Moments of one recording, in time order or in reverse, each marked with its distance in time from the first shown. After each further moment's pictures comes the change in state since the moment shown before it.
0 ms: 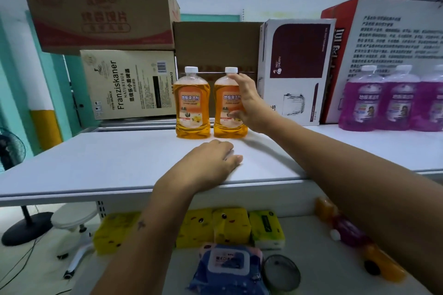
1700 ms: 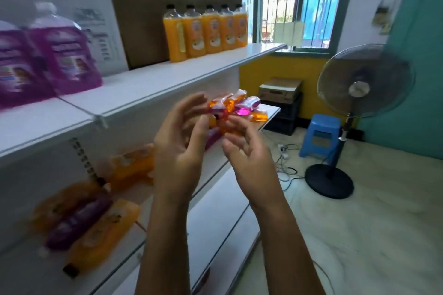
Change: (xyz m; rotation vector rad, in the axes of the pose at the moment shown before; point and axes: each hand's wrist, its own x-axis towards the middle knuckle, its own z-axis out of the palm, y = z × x) left_hand 0.042 0.545 0.273 -1.327 0.155 0.723; right_hand -0.537 0.162 -0.333 0.320 0.896 0.771
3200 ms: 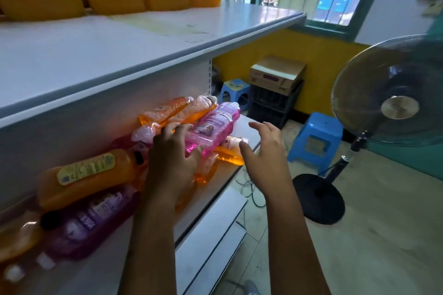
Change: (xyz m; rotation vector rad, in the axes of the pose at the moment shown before) left_hand 0.222 -0.407 0.241 0.803 -0.262 -0.468; right_hand 0.416 0.268 -0.184 -0.792 0.028 0.210
